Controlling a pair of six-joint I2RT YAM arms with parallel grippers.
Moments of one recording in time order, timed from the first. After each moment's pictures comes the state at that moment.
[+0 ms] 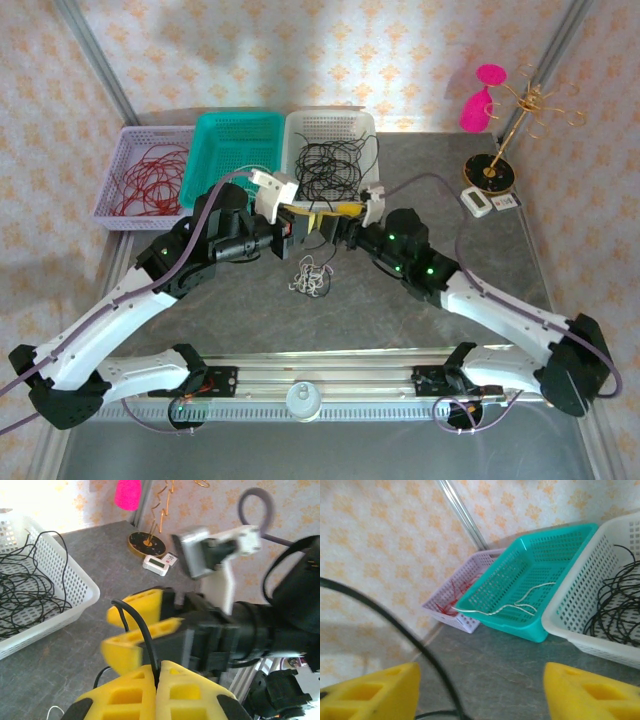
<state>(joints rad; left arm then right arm) -0.74 1.06 1.26 -0.55 0.15 -0.30 0.77 1.16 0.81 0.21 -0.07 0.49</state>
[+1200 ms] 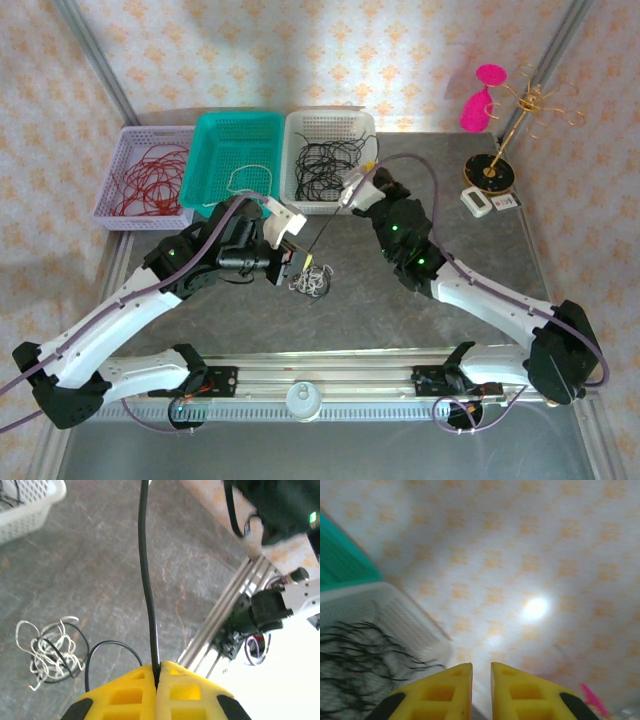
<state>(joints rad) -0.75 1.07 1.22 -0.82 0.33 -0.30 0.72 1.23 0.84 0.51 0.51 -0.88</state>
